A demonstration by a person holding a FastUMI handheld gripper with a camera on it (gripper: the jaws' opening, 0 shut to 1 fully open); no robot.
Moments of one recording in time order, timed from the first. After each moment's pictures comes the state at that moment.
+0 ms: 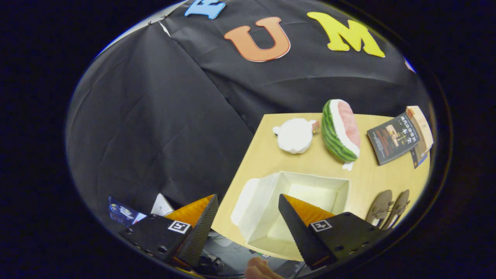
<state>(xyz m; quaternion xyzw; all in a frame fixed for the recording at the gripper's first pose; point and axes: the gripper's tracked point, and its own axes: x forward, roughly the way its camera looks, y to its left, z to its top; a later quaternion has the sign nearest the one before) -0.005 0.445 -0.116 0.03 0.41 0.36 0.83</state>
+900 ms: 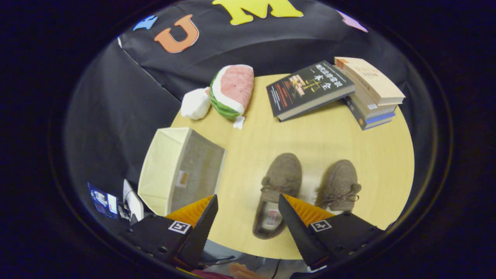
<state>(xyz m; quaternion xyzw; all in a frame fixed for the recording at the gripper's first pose) 0.074 0.125 -0.287 0.01 0.50 0.26 0.82</state>
